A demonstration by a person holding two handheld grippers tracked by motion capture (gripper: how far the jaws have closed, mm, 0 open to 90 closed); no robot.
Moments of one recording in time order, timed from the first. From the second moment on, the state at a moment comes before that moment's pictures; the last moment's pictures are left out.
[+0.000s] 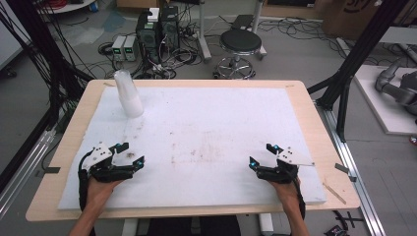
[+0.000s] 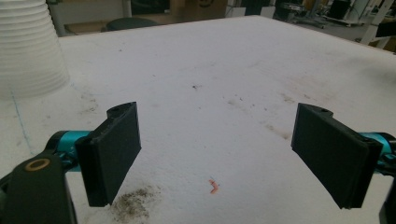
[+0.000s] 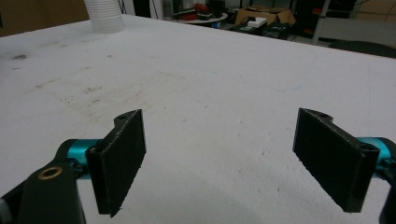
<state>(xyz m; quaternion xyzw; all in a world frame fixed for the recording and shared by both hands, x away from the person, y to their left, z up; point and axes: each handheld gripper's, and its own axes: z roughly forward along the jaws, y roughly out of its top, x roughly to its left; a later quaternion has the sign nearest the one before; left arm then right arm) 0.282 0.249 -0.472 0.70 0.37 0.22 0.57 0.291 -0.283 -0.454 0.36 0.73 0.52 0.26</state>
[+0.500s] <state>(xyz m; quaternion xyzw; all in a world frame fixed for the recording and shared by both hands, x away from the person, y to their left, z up) 0.282 0.249 -0.472 0.70 0.37 0.22 0.57 0.293 -0.285 -0.454 0.37 0.73 0.52 0.25</state>
